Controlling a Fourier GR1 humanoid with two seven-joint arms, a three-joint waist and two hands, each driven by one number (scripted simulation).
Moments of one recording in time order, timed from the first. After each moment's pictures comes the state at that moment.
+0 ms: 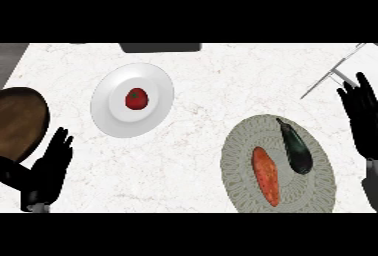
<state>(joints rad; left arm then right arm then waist) 0.06 0.30 0.03 -1.37 0.41 0.14 0.05 -0.19 -0.52 0.03 -1.37 -0.47 -0.16 -0.10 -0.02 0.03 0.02</state>
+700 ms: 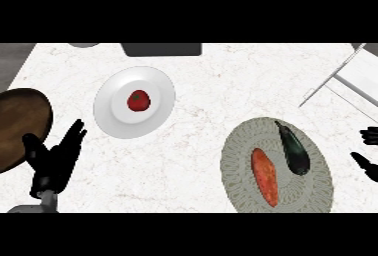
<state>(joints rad) -0.01 0.34 -0.07 -1.39 0.30 0.14 0.21 0.06 -0.71 -0.04 -1.32 -0.33 -0.02 -0.18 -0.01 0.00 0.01</state>
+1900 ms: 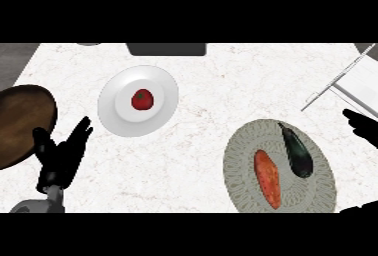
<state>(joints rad) -0.04 0.30 -0.06 -1.38 0.26 0.11 0.25 0.07 -0.92 0.08 -2.03 -0.30 0.05 0.57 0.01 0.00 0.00</state>
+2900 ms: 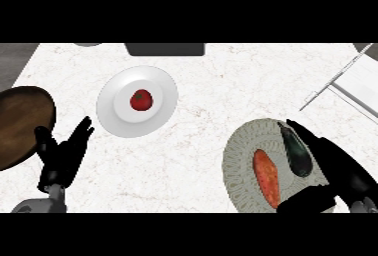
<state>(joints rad) -0.04 0.27 -0.02 -1.38 0.22 0.09 0.27 -0.17 -0.67 0.43 -1.99 0.10 0.06 1.02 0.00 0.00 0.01</state>
